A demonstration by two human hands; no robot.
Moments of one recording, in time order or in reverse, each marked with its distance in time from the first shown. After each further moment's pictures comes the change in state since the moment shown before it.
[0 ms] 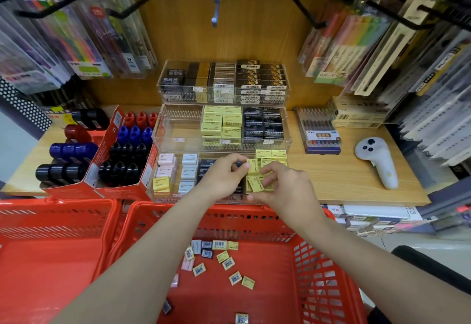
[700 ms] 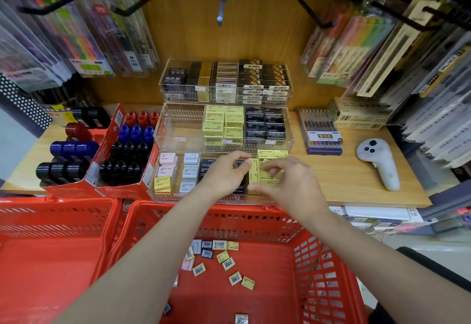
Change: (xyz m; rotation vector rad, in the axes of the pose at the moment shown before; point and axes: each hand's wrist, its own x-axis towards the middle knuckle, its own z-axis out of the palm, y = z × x) left_hand 0.003 0.002 -0.002 0.004 0.005 0.029; right_hand 0.007 -0.001 -0.007 -0.023 0.082 -0.035
